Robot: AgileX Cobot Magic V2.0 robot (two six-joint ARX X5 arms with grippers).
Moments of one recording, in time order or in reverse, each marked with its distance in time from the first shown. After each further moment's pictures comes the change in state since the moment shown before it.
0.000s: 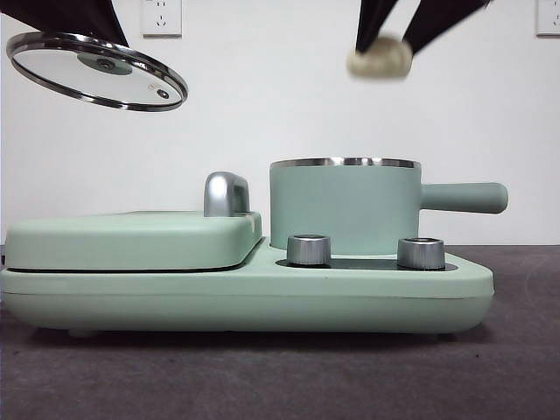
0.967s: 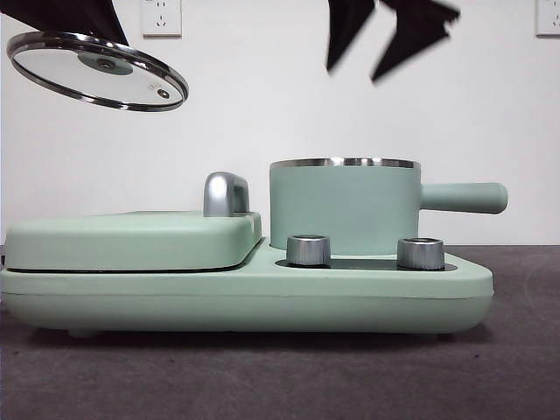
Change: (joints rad) left arm 0.000 0.000 0.000 0.000 0.000 -0.012; right arm -0.007 0.034 0.012 0.243 0.018 -0.072
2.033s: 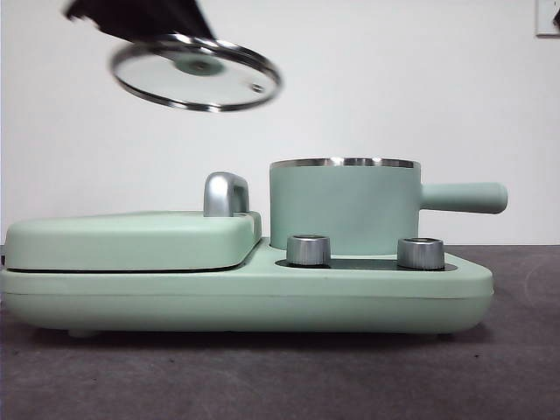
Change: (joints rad) left arm -0.177 0.129 0.000 0.197 0.099 -0.050; right arm 0.118 -1.129 -0.905 0.042 0.242 0.151
